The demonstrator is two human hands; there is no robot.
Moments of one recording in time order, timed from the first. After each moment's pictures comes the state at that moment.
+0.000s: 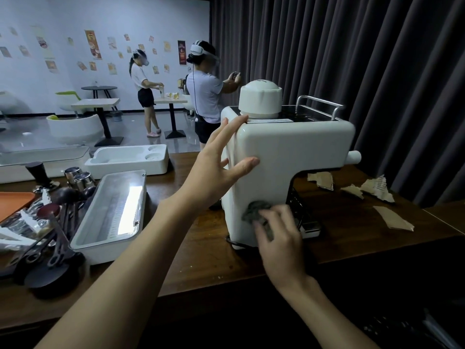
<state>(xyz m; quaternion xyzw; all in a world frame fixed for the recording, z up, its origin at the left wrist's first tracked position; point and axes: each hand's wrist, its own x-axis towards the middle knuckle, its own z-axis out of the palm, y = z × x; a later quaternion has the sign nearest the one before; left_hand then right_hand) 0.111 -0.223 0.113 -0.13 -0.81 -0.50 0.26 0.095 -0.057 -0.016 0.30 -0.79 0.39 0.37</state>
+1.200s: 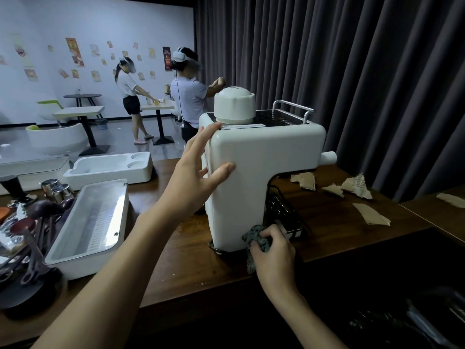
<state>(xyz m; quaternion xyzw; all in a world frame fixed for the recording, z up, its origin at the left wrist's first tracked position) 0.115 -0.216 0.112 -0.10 -0.82 -0.49 0.28 0.103 -0.039 -0.019 0.07 -0.84 0.52 0.13</state>
